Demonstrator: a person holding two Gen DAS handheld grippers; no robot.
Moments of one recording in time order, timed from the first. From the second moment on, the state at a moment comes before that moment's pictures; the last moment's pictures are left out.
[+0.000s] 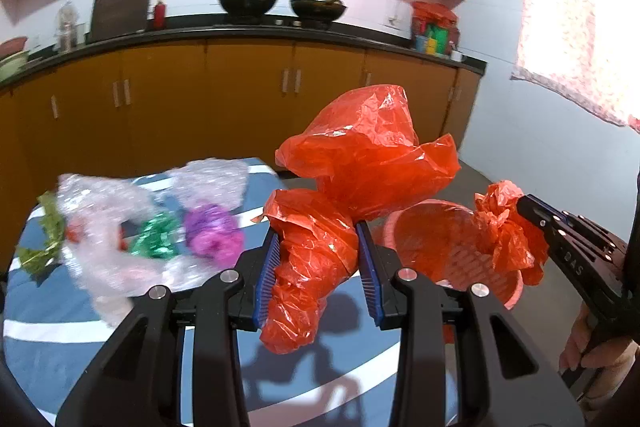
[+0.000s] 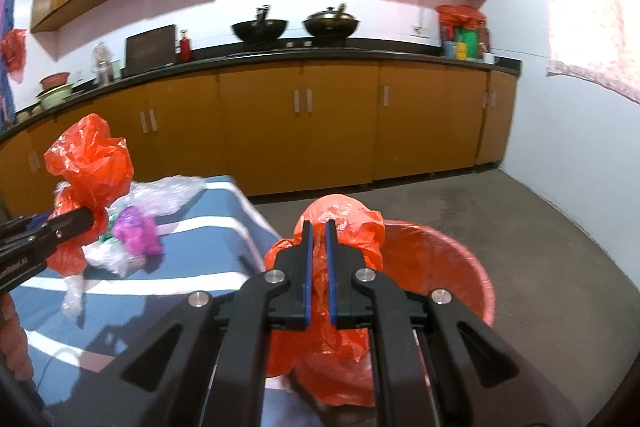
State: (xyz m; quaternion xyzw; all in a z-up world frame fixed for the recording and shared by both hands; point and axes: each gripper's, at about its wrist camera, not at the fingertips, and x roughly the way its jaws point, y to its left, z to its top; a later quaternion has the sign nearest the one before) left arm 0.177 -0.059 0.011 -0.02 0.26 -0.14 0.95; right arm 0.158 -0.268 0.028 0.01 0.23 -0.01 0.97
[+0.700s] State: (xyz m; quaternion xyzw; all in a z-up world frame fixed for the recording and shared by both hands) left arm 0.213 -0.177 -0.012 0.02 0.27 -0.24 0.93; right arm 0.187 -0.349 0.005 0.04 0.24 -0.08 0.97
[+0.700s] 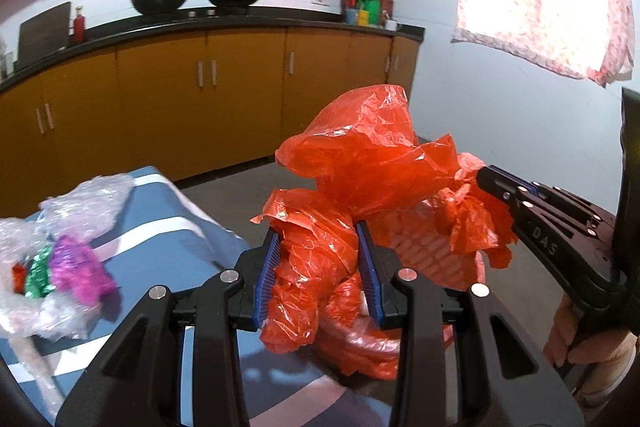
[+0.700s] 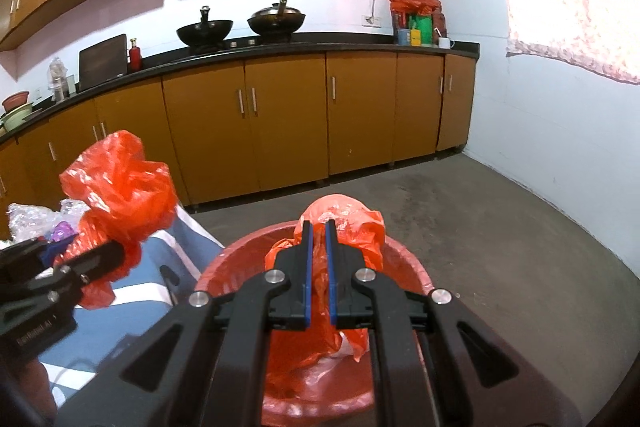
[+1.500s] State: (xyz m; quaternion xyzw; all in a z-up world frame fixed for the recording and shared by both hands) left arm 0.243 -0.208 -0.043 0.03 0.33 -0.26 0.91; right arm 0.200 -0.389 -0.017 0.10 0.25 -0.07 0.96
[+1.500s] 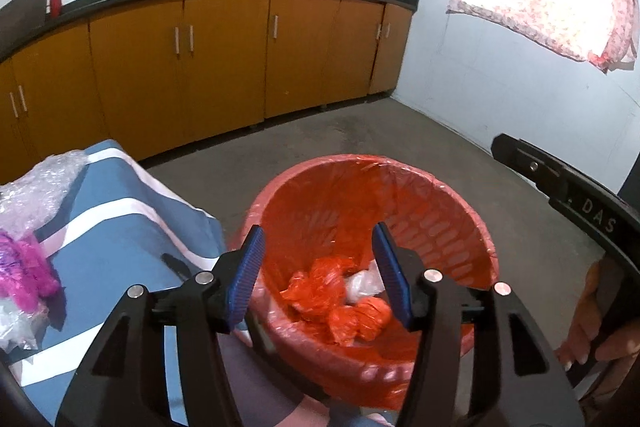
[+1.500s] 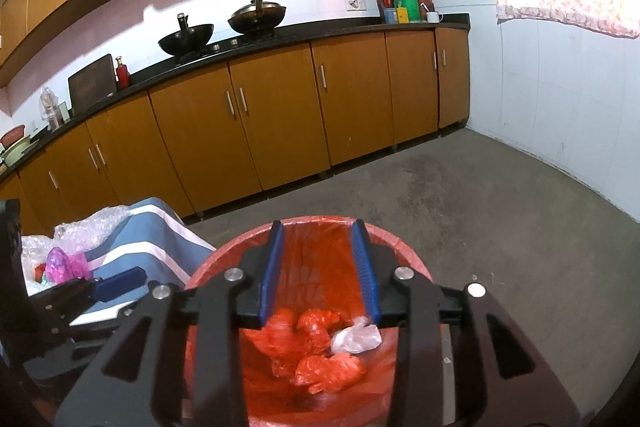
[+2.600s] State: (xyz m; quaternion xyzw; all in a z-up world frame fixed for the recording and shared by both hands) left arm 0.144 0.077 -0.042 0.01 0.27 0.07 0.96; right arm 0.222 -0.143 -0.019 0.03 0.31 0.13 0.94
